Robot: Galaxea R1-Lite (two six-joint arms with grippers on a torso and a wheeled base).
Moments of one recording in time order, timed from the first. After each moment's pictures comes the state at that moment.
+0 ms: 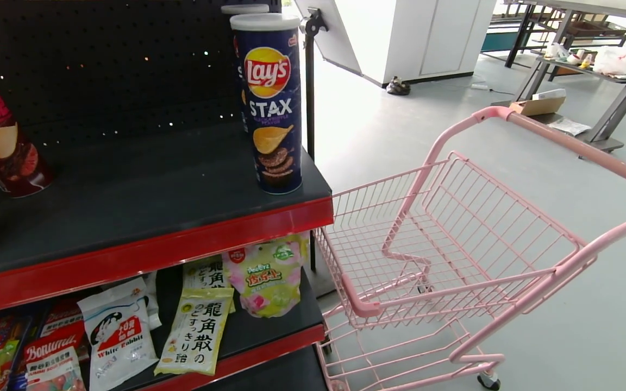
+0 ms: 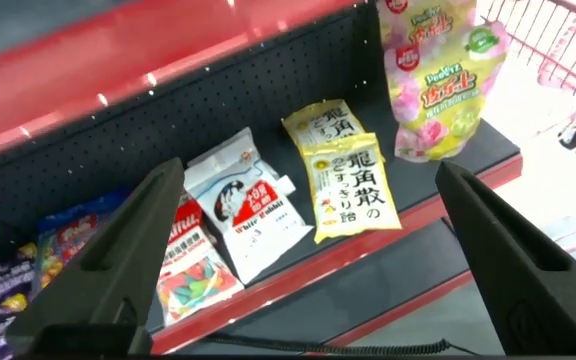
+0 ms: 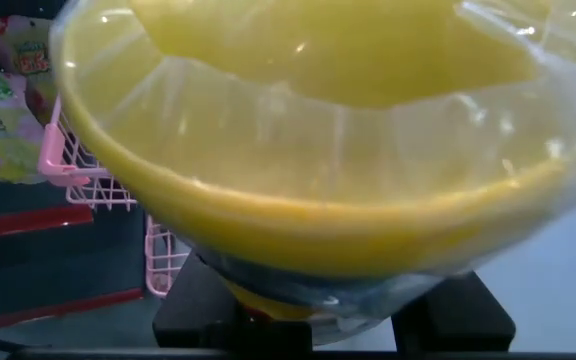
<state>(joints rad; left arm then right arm) -0.27 0.17 -0.28 0.25 0.25 0.16 0.21 0.57 -0.60 0.19 -0.19 -0.15</state>
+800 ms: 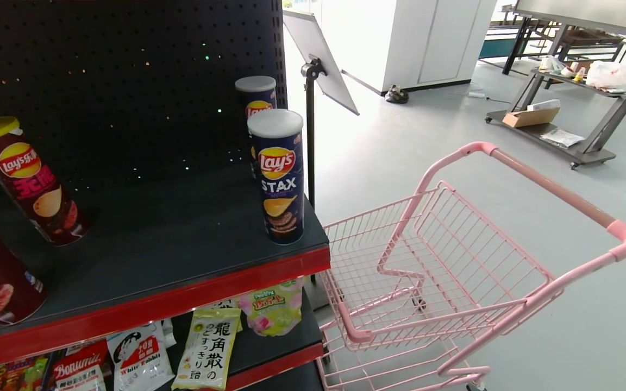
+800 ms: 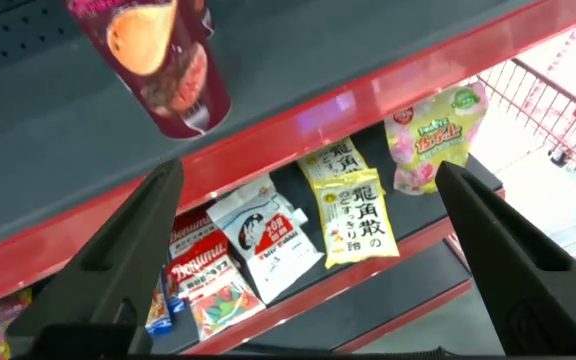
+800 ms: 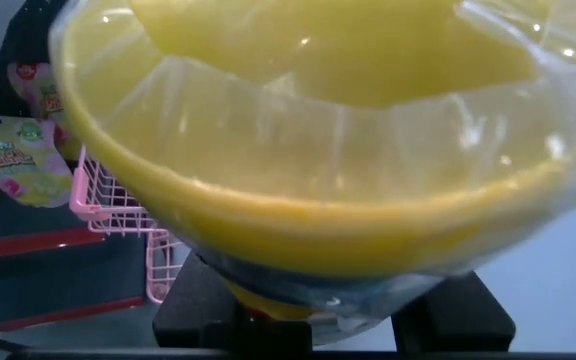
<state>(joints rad) -0.27 0.17 -0.28 0.25 0.25 0.17 0.21 0.56 -0.59 0.19 -0.19 -0.17</state>
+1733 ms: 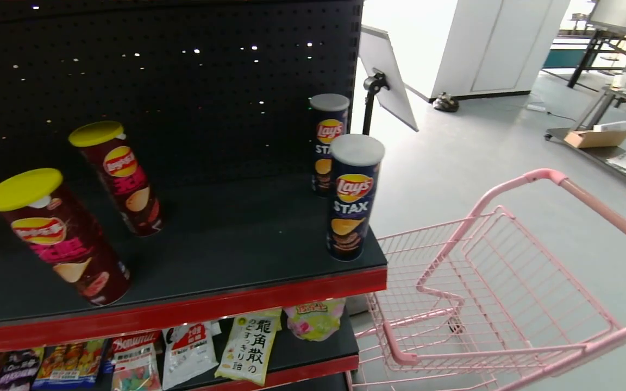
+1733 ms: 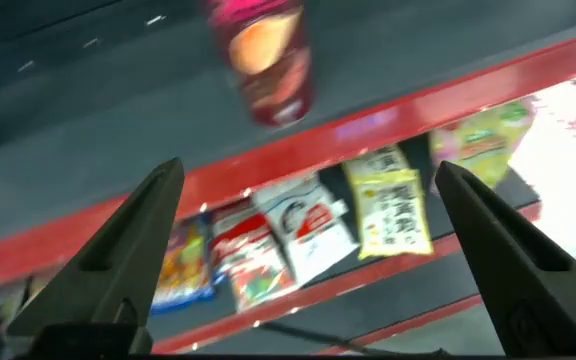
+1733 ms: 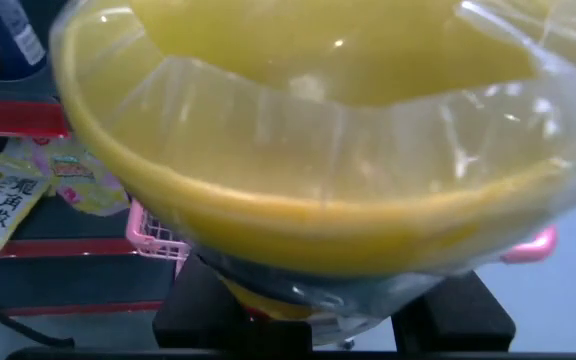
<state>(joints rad) -0.27 0.17 -0.28 0.25 0.25 0.17 0.21 0.59 -0.59 0.18 -0.19 -0.18</state>
